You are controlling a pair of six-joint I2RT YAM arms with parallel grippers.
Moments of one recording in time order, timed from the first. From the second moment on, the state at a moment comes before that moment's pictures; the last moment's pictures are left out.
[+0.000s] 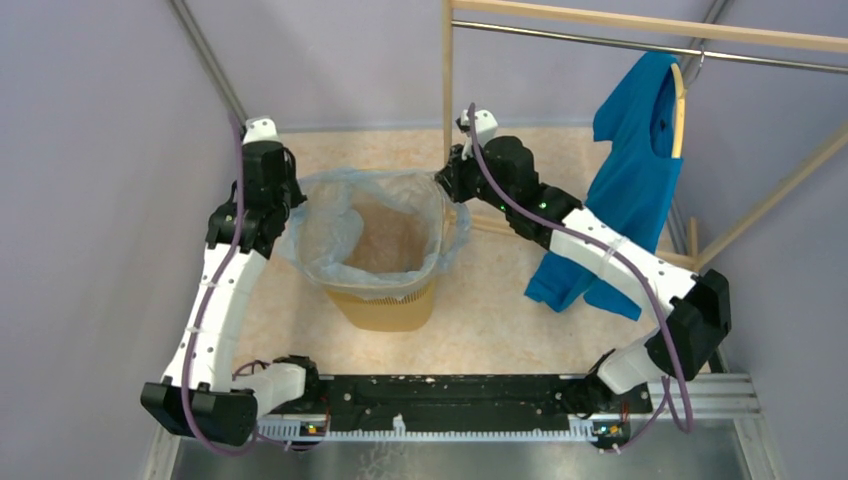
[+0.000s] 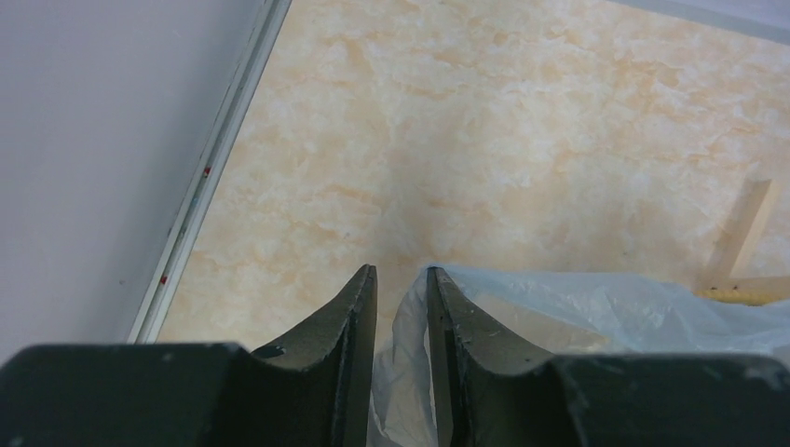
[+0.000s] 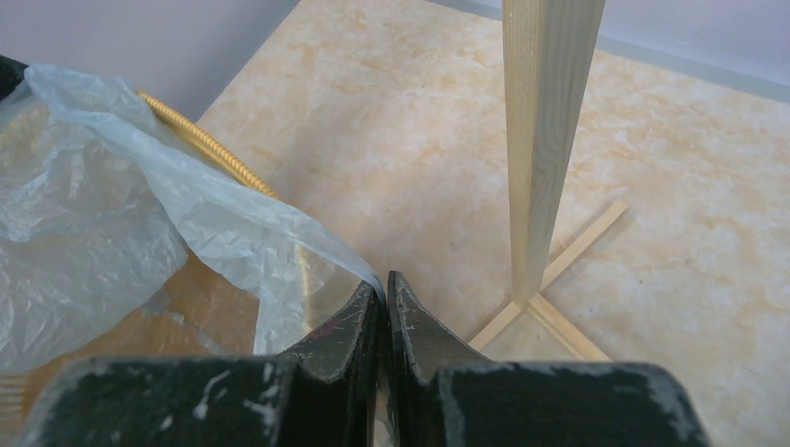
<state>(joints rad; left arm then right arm) -0.16 1.14 1.35 -0.71 -0.40 -0.24 0.75 1.46 1.36 -0.16 0.04 0.26</state>
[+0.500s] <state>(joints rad) -0.03 1.16 1.23 -0.61 -0.15 -0.28 0.75 1.53 1.36 -0.09 0.05 0.26</state>
